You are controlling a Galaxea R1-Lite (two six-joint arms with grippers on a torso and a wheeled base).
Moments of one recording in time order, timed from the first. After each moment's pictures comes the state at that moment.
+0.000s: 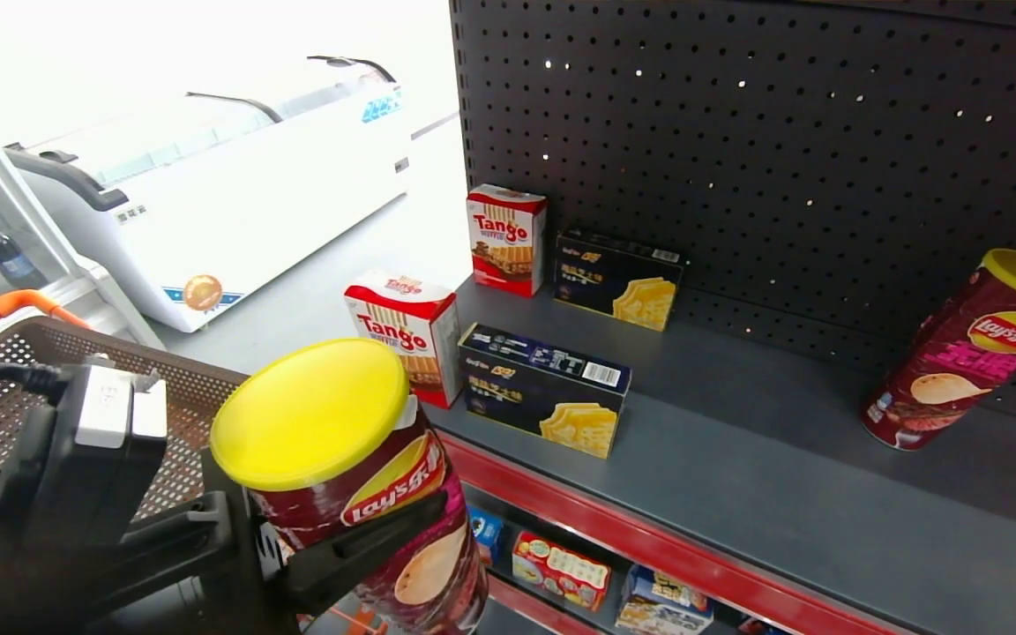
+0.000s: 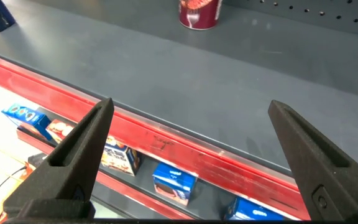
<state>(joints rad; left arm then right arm) -0.69 1.29 -0.30 -1.02 -0.29 0.05 0.00 0.00 0.00 0.00 -0.02 0.00</state>
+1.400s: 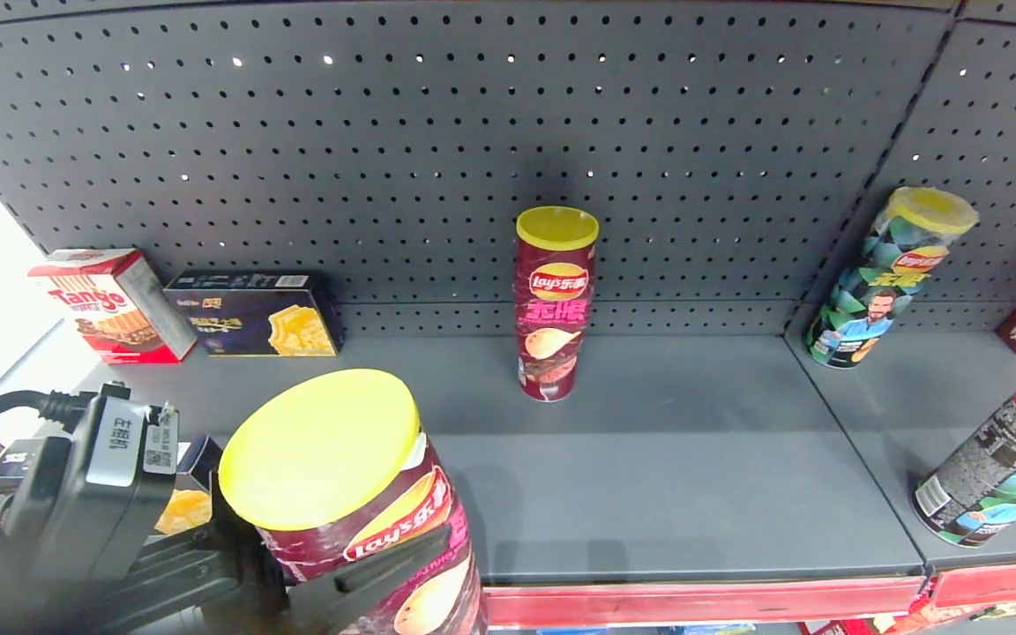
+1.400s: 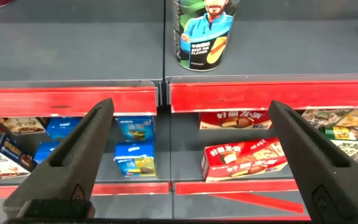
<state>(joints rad) -0.69 1.29 -0.27 -1.02 -0.33 0.05 0.00 0.00 0.00 0.00 -0.02 0.00</state>
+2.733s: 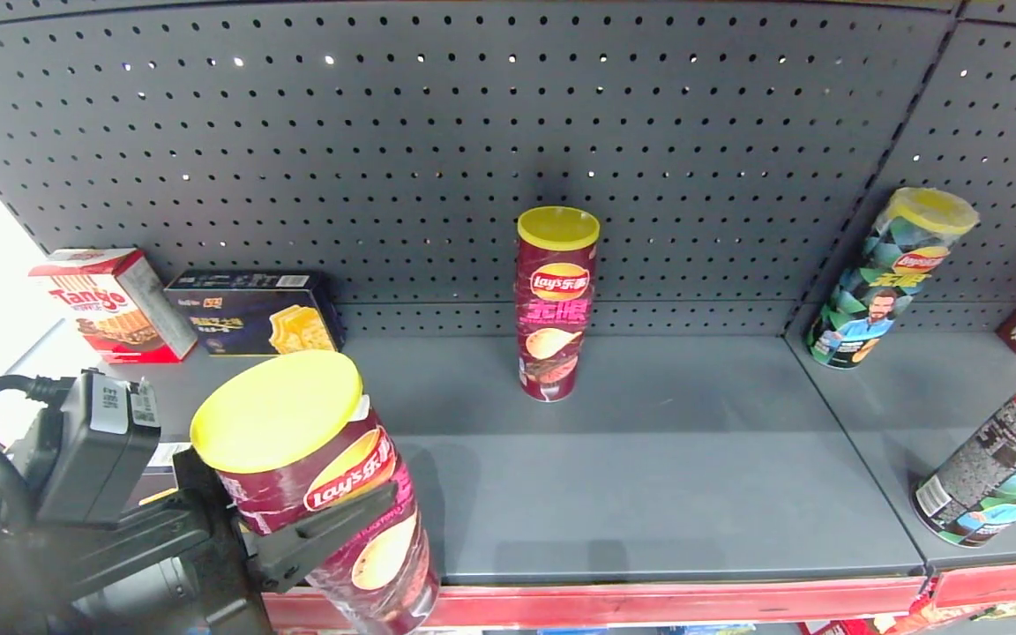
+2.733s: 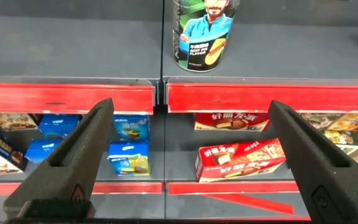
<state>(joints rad) -0.52 1.28 -0.24 -1.02 -0.35 0.03 0.00 0.00 0.00 0.00 -0.03 -0.03</state>
